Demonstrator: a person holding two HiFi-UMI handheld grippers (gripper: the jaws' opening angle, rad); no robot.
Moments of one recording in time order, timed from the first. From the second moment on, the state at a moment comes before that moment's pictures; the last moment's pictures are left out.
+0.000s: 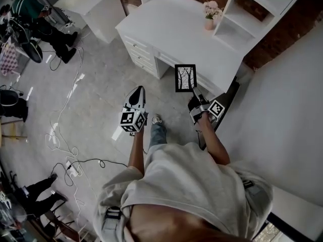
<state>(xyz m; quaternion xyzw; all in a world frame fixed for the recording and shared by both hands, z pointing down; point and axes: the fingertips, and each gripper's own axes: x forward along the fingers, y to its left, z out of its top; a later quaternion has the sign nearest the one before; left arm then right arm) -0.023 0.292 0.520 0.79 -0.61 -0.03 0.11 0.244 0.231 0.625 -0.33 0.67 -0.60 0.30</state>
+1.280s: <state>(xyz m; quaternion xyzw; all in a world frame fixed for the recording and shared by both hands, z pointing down) -0.193 0.073 0.506 0.81 -0.57 -0.03 0.11 0.082 0.039 0.611 -0.36 0.66 -0.58 0.31</state>
